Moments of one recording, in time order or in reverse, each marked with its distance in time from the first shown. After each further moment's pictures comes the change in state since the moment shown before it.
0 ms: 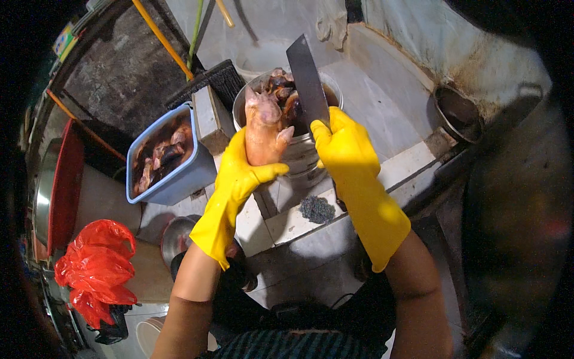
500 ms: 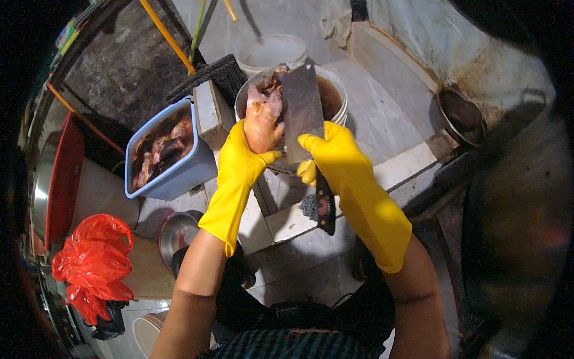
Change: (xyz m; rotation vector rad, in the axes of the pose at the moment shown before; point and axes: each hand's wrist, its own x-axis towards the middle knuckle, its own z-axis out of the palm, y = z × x) left_hand 0.021 -0.033 -0.005 0.427 0.223 -0.096; right_hand -0.003 -0.007 0.007 0.357 -0.356 0.305
